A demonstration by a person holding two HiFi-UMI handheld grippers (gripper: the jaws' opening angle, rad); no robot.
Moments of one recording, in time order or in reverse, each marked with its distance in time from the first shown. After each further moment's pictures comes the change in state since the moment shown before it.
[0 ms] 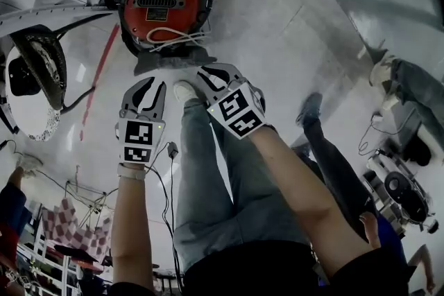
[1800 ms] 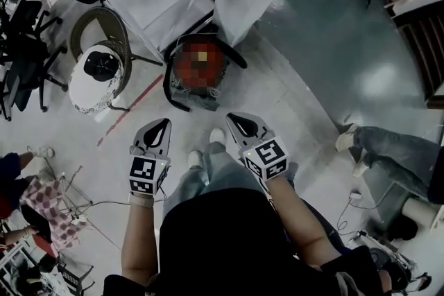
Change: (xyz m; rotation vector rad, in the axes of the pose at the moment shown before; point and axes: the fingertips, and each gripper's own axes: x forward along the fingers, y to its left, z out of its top) left arm -0.349 -0.112 0.189 -0.122 -0.339 0.296; right arm -0.362 0.108 0.169 -0.055 -0.388 0.051
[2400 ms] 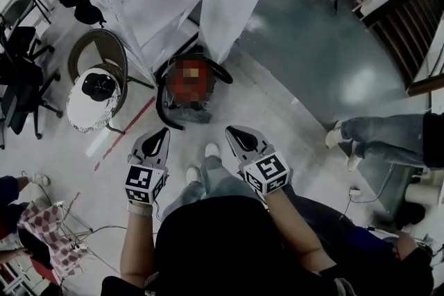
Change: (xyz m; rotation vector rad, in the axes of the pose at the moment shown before) left arm -0.095 -0.018 0.020 0.008 -0.145 -0.103; right arm -0.076 0.095 0.032 -0.051 -0.124 -0.139
